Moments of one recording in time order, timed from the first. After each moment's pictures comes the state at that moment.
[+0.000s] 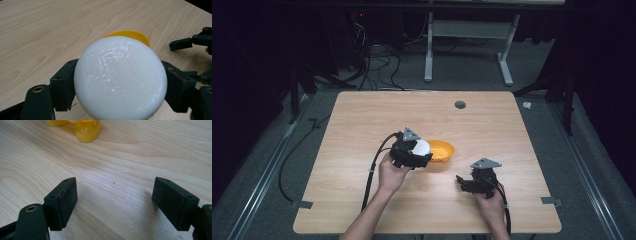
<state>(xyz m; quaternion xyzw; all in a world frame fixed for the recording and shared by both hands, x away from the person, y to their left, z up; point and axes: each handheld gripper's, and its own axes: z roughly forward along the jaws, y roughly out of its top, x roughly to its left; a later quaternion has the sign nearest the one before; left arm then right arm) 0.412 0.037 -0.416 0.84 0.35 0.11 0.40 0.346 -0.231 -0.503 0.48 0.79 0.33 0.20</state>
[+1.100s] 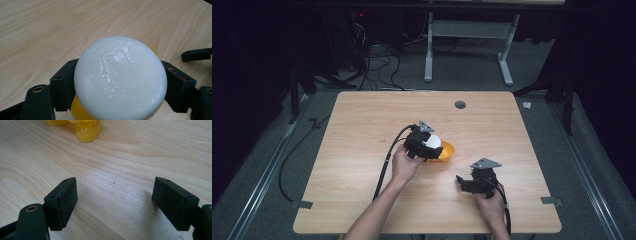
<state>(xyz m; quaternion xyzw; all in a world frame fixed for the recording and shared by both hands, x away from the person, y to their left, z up) 0.445 -0.002 -0.428 0.85 0.35 0.11 0.38 0.346 -0.231 -0.503 0.48 0.79 0.33 0.20</state>
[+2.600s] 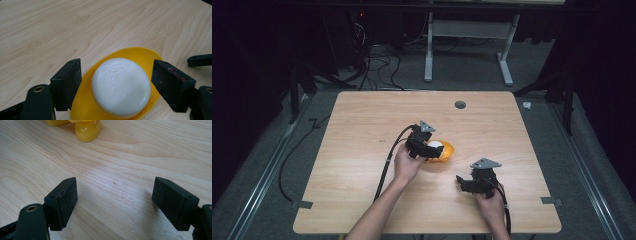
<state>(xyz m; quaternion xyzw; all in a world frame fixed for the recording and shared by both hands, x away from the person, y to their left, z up) 0.448 -0.005 -0.432 0.84 0.35 0.12 0.39 0.346 -0.231 -0.503 0.48 0.79 0.33 0.20</state>
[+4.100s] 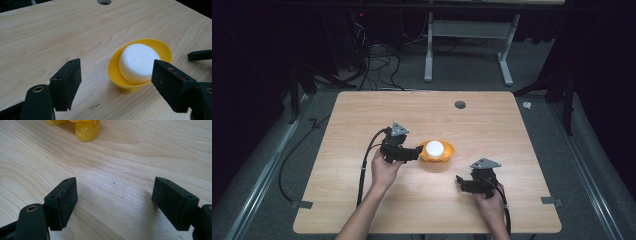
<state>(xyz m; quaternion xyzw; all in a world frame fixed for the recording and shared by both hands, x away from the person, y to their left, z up) 0.424 0.066 -0.414 0.81 0.38 0.14 0.42 0.346 -0.230 -0.503 0.48 0.79 0.33 0.20</state>
